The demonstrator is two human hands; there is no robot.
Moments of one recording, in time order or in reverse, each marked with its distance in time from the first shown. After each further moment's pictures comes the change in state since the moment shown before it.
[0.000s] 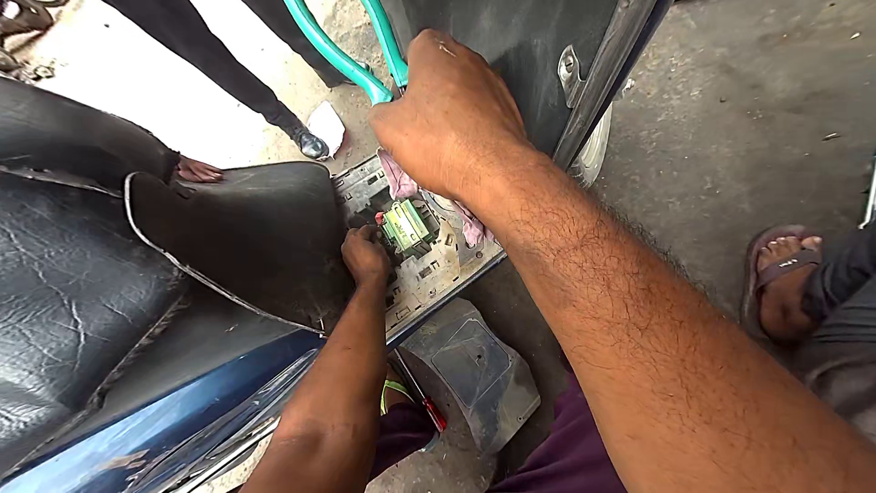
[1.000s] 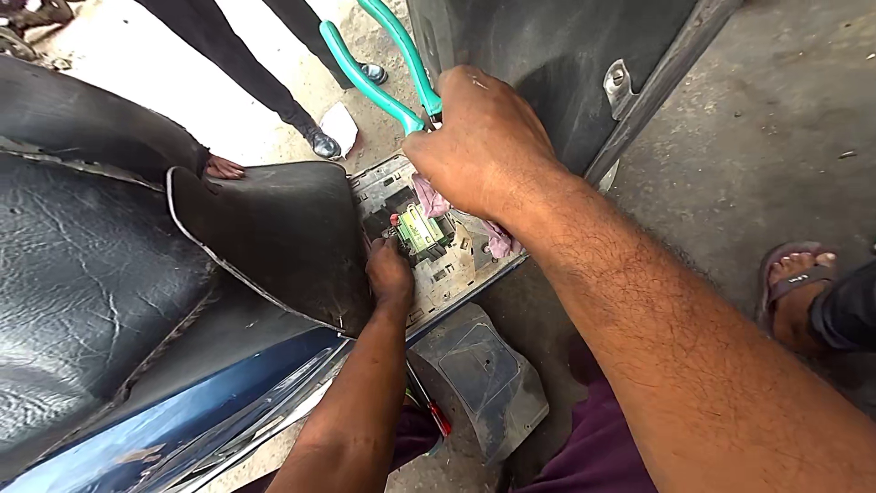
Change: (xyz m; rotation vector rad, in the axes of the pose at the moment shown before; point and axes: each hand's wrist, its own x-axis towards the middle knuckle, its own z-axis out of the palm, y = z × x) left_hand -0.028 -0.001 0.003 0.144 -0.041 0.039; right_hand 0.001 -0.004 0.015 -0.055 -0.039 -0.034
